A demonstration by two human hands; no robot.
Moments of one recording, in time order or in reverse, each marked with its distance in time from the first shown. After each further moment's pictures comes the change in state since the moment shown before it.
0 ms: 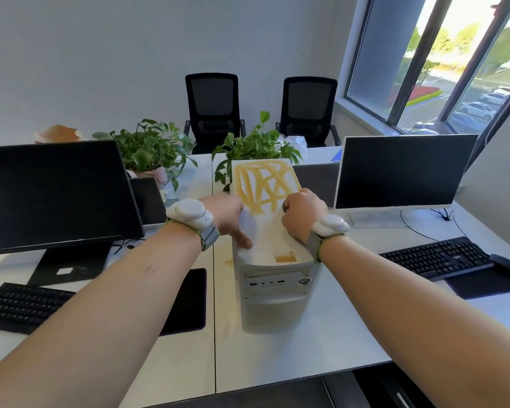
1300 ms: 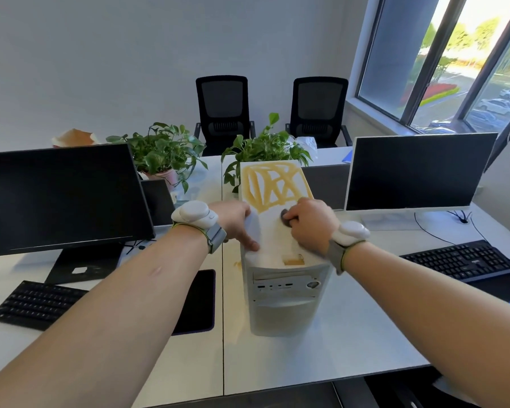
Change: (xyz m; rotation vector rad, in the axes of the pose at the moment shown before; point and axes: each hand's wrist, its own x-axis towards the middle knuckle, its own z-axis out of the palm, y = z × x) left_hand -0.017 0.007 -0.001 -0.174 -0.066 -0.084; right_hand -0.014 0.009 -0.002 0.044 -0.068 -0.200
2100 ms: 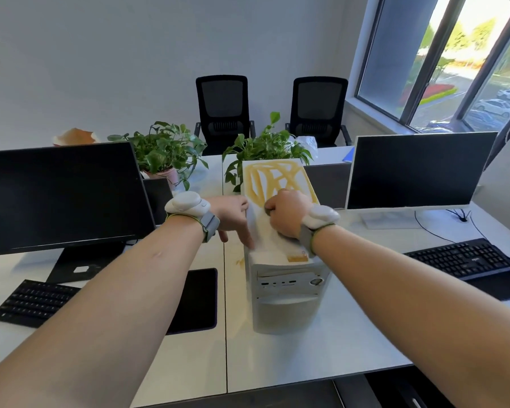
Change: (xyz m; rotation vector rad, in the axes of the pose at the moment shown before) left_hand -0.010 -0.012 -0.015 -0.280 -0.130 0.006; right_hand 0.028 -0.051 0.001 -0.179 -0.085 -0.030
